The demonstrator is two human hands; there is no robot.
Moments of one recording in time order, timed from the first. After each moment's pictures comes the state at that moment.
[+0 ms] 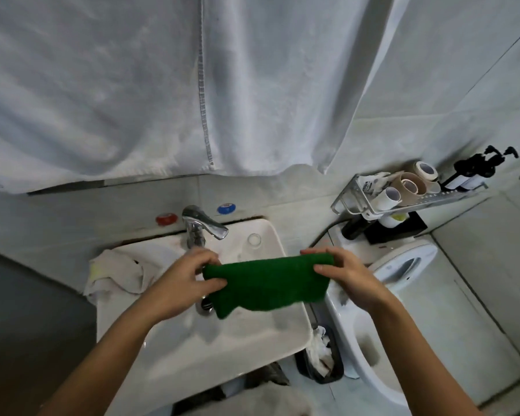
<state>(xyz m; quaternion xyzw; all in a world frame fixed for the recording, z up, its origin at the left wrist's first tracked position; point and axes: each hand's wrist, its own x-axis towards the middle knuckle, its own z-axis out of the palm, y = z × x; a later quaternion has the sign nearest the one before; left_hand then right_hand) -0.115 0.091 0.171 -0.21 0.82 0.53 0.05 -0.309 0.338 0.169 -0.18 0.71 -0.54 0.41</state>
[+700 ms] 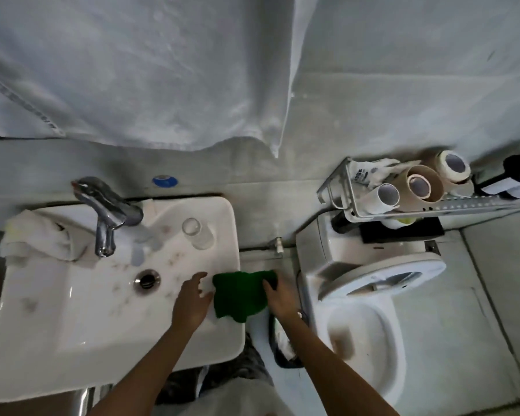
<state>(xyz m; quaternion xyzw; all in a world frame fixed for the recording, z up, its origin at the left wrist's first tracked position) -0.238 0.242 -0.053 -0.53 0.67 0.51 0.04 -0.390 0.376 -0.062 -0.09 0.85 -0.31 0.43</state>
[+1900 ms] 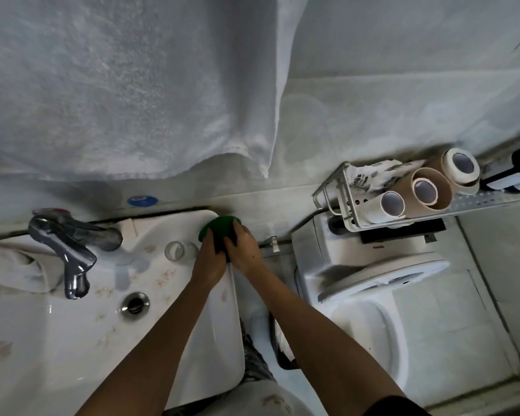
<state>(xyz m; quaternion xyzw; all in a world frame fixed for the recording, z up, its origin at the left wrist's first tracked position) -0.364 0.189 -0.048 -0.47 0.70 0.54 -0.02 -0.445 0.238 -0.050 -0.27 0.84 -0.29 0.37</state>
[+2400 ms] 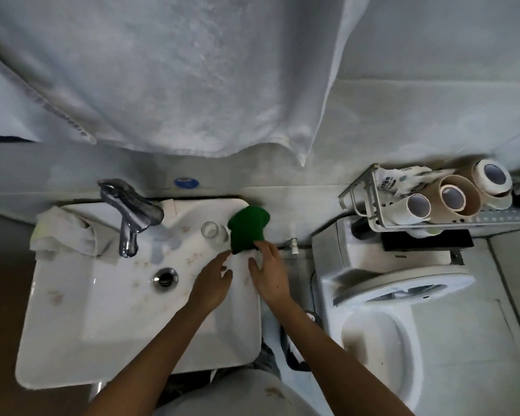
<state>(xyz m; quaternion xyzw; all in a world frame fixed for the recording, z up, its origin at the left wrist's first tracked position) -0.266 0.212 -0.034 -0.47 0.72 0.51 0.03 -0.382 0.299 -0.035 -0.32 0.84 -0.34 0.29</state>
